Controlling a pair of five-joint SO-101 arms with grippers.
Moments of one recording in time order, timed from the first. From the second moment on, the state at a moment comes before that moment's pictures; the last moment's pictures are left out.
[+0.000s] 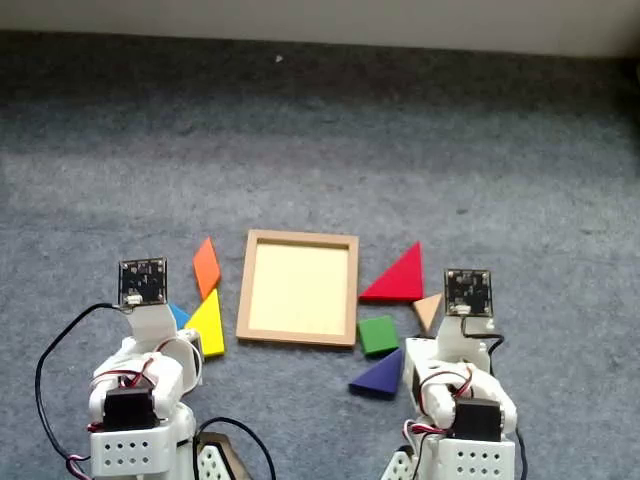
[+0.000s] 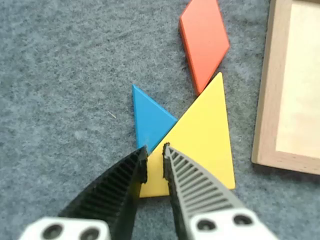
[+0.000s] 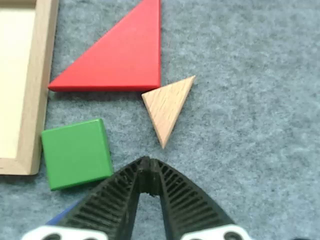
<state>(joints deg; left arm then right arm) -10.2 -103.8 96.0 75.8 8.5 -2.3 -104.6 96.0 71.3 4.7</state>
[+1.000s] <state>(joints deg) -10.2 -103.8 96.0 76.0 8.5 -2.3 -104.6 96.0 71.3 4.7</state>
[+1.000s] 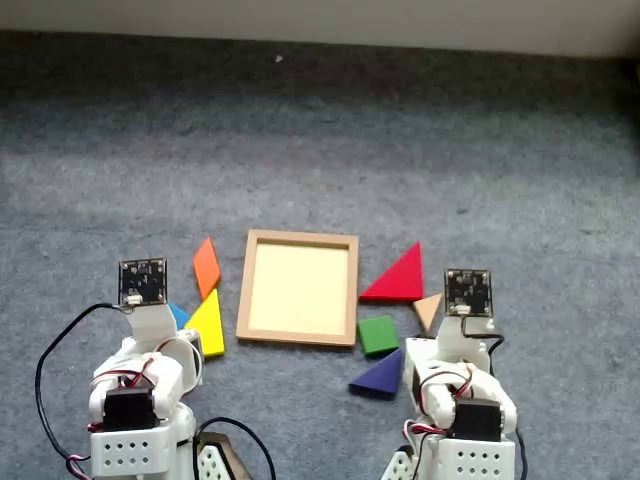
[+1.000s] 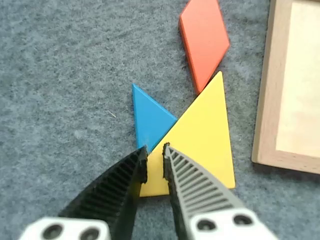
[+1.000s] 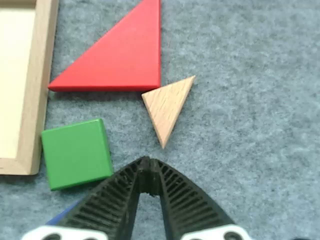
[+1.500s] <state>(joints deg) -11.5 -104.0 77.5 74.9 -19.0 -2.3 -104.6 96.0 71.3 4.7</state>
